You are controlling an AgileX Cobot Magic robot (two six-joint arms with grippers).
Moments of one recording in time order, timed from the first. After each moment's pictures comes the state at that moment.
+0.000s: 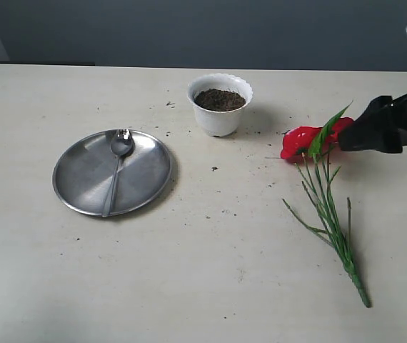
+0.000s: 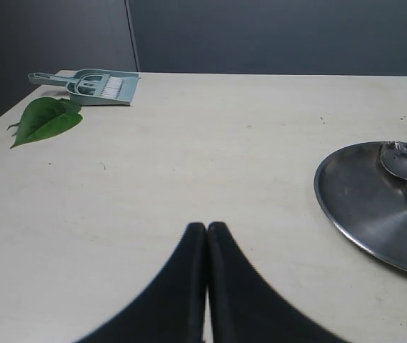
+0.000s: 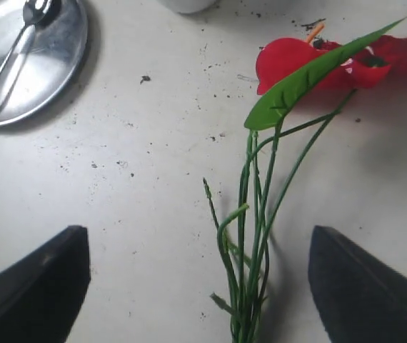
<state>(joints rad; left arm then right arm) 0.30 0.01 -0.01 -0.05 0.35 0.06 0.12 1.26 -0.84 0.66 0.84 -0.68</state>
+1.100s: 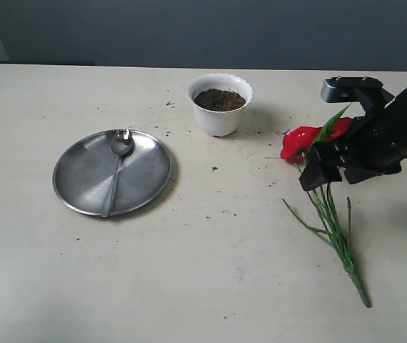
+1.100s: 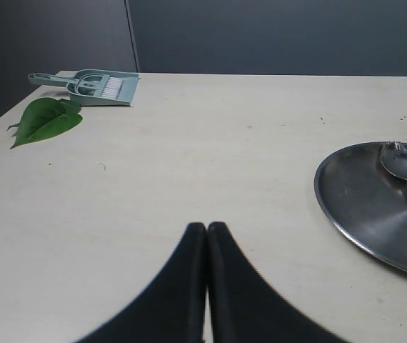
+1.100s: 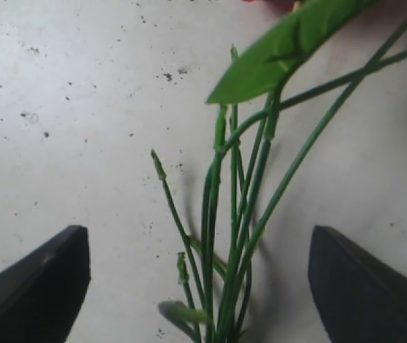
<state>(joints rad) 0.30 0.01 -0.01 -0.05 0.34 0.06 0.27 1.67 -0.95 0.46 0.76 -0.51</state>
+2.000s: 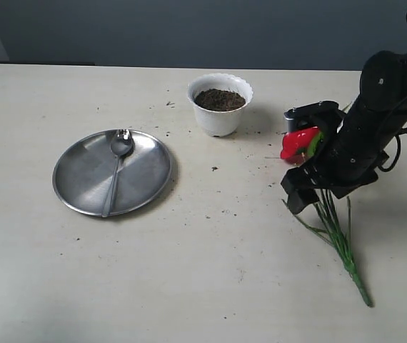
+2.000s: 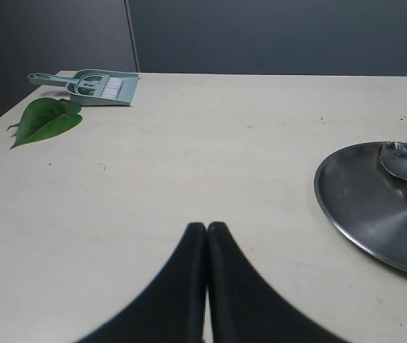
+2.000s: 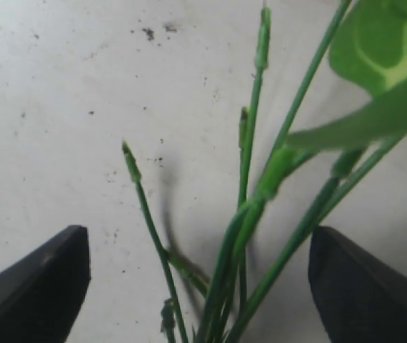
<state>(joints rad) 0.30 0.01 -0.01 -0.05 0.34 0.06 0.42 1.83 -1.02 0.19 0.74 -0.29</state>
